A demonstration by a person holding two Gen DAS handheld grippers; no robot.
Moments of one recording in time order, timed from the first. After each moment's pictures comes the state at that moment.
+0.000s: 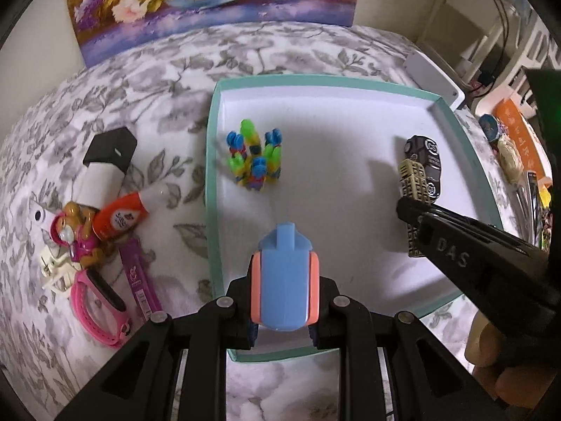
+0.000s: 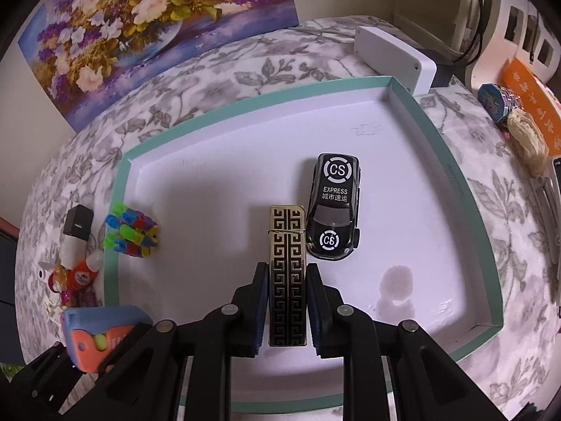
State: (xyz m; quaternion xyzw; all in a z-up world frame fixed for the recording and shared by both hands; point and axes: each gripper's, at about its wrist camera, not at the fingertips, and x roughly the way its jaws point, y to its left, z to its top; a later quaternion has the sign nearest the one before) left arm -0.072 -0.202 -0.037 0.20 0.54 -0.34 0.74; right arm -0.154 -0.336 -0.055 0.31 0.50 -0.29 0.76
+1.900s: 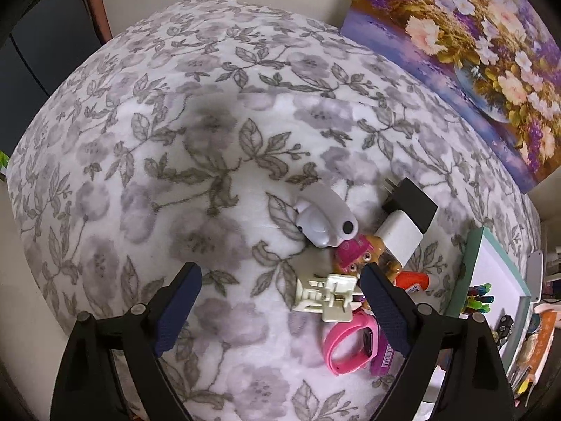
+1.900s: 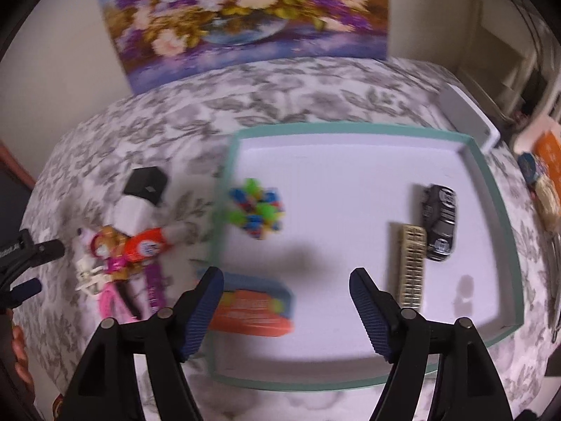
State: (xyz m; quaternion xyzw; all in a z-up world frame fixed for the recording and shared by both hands) left arm 0.081 -0.007 -0.003 -0.01 0.59 -0.07 0.80; right arm -0.096 -0.242 -0.018 0.22 0.50 -0.23 0.81
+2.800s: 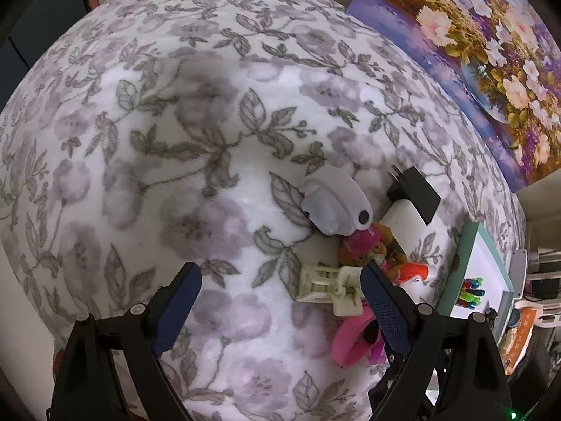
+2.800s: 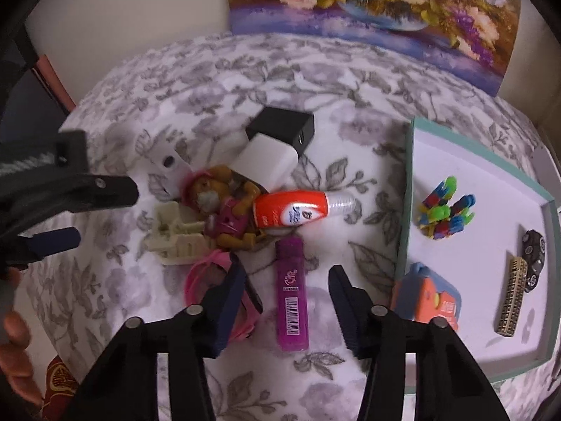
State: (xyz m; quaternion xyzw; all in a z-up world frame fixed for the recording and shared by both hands) left arm 0.094 0.008 -0.024 -0.05 0.64 -0.10 0.76; right arm -0.026 -0.137 -0.039 0.14 0.55 -0.12 0.82
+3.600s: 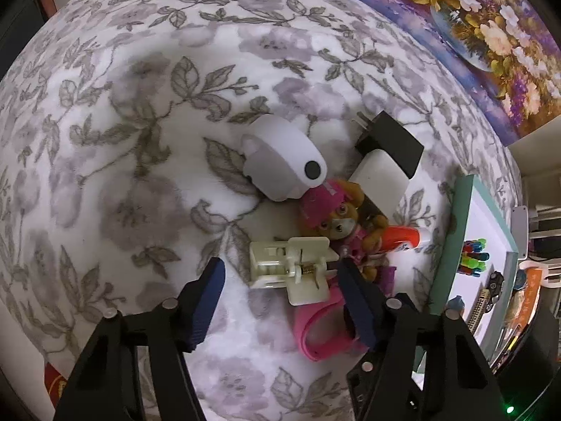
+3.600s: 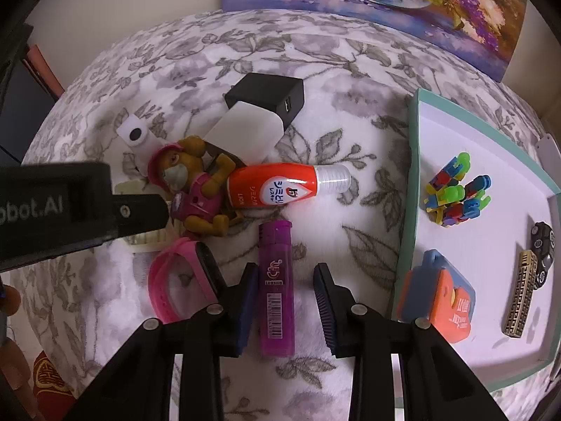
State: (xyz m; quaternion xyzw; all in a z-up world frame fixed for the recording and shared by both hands) left arm 0.081 -0.035 -0.051 -0.01 0.66 -0.15 0.73; right arm -0.022 -0.141 -0.066 0.14 0.58 -0.12 0.80
